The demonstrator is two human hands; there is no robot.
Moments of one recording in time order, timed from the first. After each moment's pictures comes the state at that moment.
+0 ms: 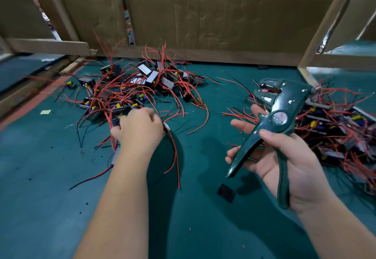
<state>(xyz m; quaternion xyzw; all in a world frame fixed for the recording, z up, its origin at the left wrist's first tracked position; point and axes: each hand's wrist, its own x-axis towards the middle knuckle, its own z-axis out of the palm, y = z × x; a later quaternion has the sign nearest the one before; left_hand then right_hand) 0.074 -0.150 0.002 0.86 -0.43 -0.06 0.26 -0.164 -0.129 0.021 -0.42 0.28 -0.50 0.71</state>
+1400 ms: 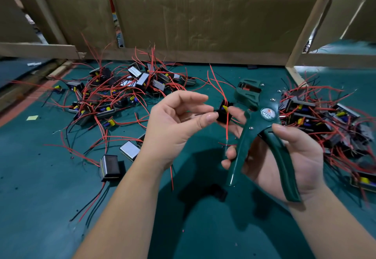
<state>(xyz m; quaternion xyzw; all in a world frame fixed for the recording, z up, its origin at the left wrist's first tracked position) 0.011 -0.134 0.028 0.35 -0.50 -0.44 0.66 -0.176 -0.134 0.029 -0.35 0.14 -0.38 0.85</state>
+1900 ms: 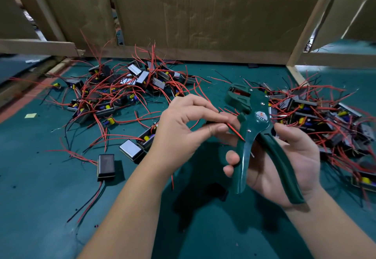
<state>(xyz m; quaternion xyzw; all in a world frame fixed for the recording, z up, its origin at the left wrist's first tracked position) 0.009 -0.131 0.028 0.46 -0.68 -0.19 0.54 -0.174 -0.135 0.027 -0.26 0.06 -0.33 0.90</state>
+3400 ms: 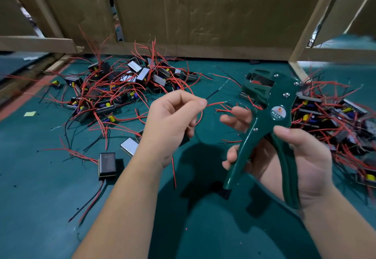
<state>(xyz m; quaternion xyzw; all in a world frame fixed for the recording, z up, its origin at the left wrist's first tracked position) 0.017 -0.133 0.033 0.45 -0.48 -0.43 0.62 -0.171 -0.127 0.028 -0.39 0.17 -0.42 0.80</state>
